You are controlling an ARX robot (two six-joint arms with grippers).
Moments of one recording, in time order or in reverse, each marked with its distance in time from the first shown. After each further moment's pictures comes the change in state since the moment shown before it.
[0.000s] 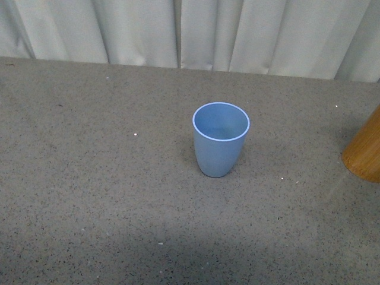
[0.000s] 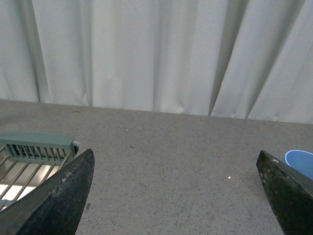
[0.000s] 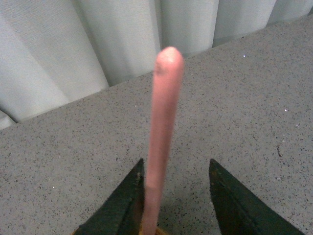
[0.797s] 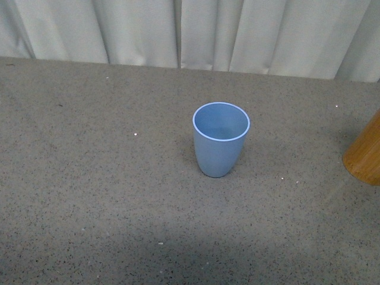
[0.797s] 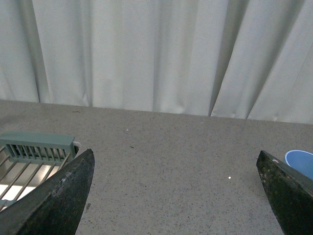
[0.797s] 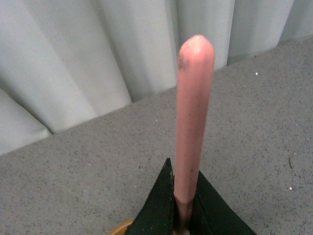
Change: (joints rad) left arm 0.000 0.000 0.000 0.000 0.000 0.000; right arm 0.010 -0.124 -0.068 0.040 -0.049 0.020
